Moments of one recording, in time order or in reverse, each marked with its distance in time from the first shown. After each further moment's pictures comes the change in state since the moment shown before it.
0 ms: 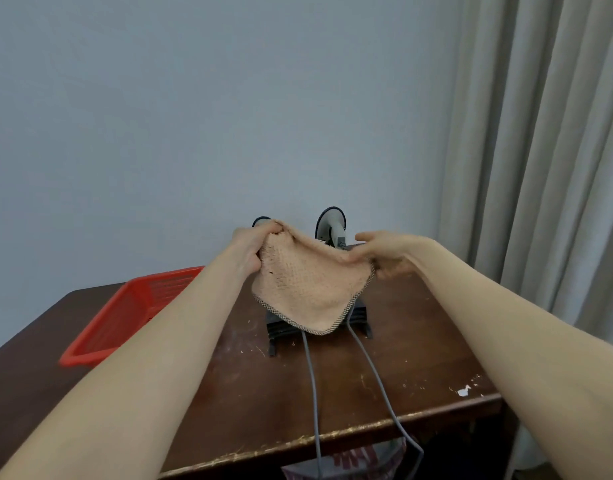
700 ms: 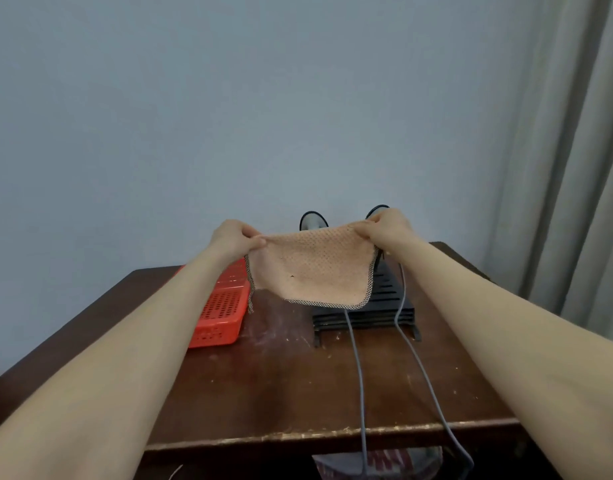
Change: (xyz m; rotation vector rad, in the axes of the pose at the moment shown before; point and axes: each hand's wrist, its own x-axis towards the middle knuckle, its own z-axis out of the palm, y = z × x) left_hand -0.001 0.014 -0.120 0.942 0.135 0.382; right_hand 0.035 -0.031 0.065 -0.383 0.463 -0.364
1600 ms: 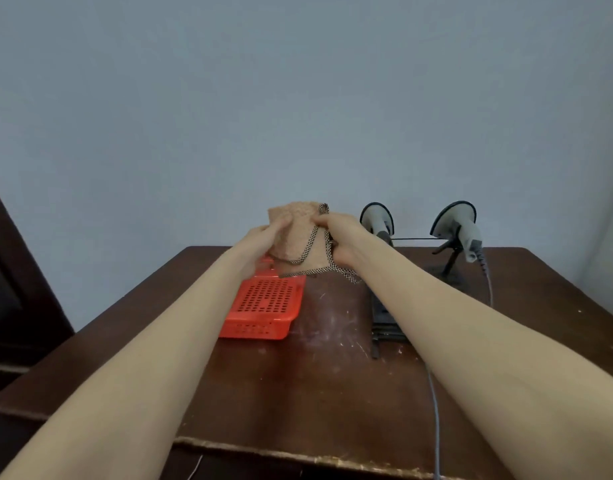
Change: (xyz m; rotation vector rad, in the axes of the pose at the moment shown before) left_hand 0.014 -0.063 -0.013 -0.673 -0.064 -0.383; right_hand 0.010 -0.100 0.155 0.990 -0.529 0.371
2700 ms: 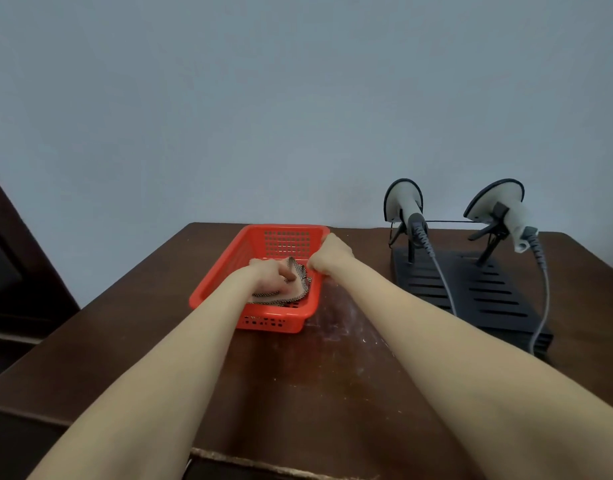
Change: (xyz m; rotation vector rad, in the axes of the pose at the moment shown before) left_hand 0.054 -0.085 -0.030 1.162 -0.252 -0.136; right_hand 0.068 0.083 0.012 -1.046 0.265 0.052
